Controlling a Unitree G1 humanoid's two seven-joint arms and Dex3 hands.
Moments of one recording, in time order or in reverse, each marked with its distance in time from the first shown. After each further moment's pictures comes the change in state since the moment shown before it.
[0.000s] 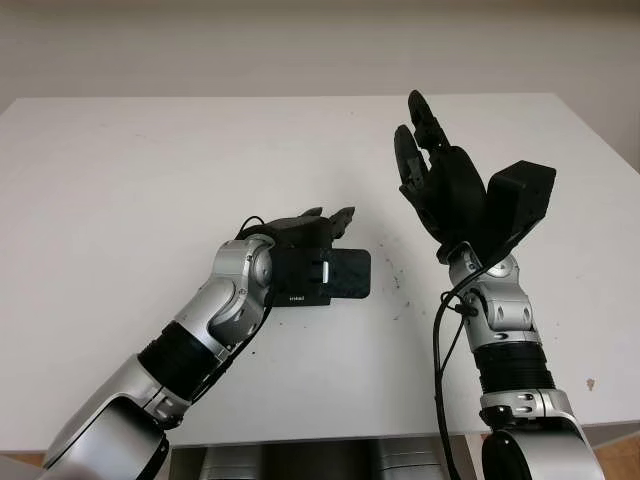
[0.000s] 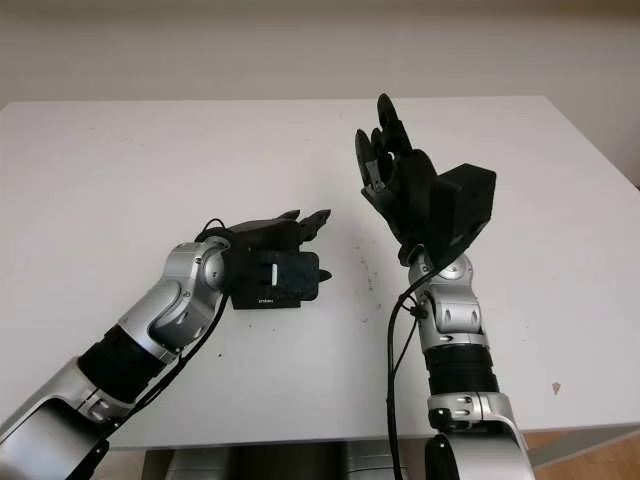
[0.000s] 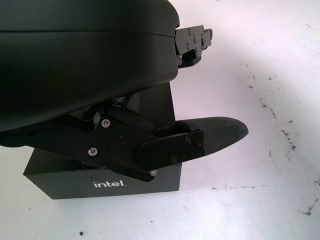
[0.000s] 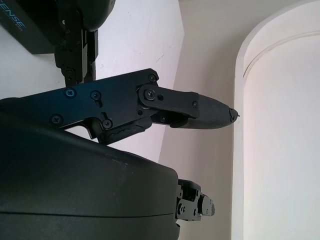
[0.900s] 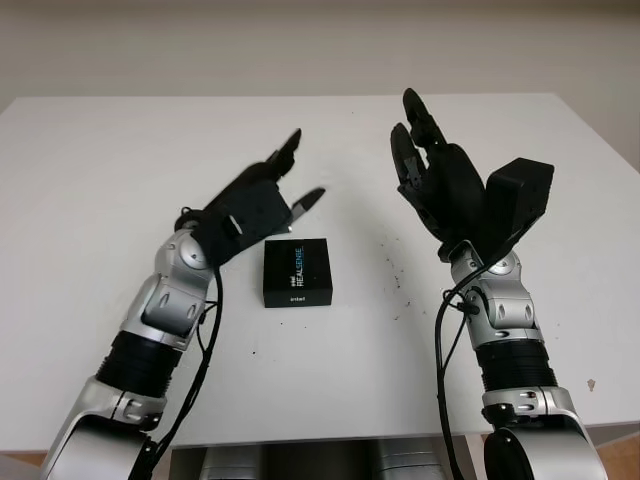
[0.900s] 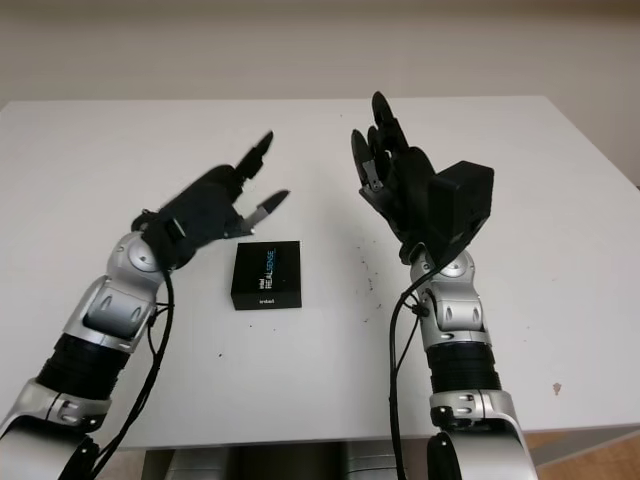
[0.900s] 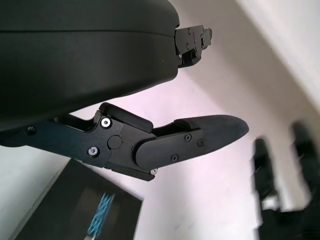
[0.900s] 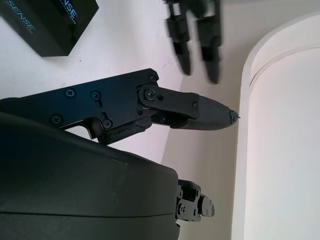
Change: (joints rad) left arm 0.095 0.002 0.518 -0.061 -0.520 -0.182 0.299; right arm 0.000 -0.016 0.021 -0.003 -0.029 0.006 0.034
